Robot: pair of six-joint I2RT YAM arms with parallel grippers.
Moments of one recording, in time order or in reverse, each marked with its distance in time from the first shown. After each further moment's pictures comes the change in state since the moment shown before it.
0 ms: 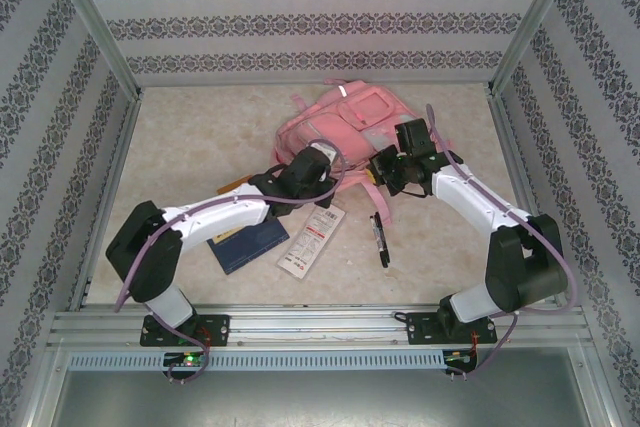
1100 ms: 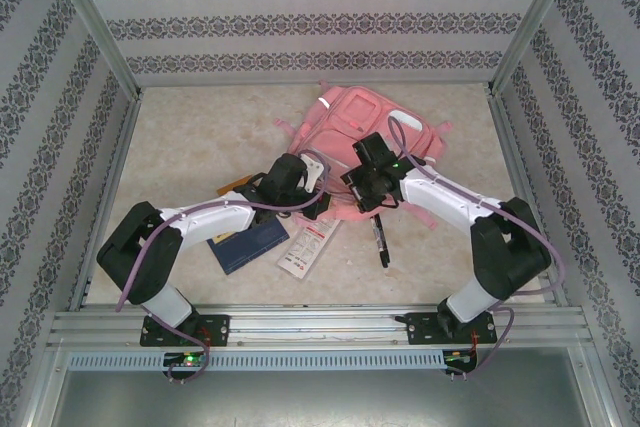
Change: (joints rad) left arm 0.091 -0.026 -0.199 0.216 0.388 0.008; right arm 0.243 0.114 0.044 -0.087 0.219 0.228
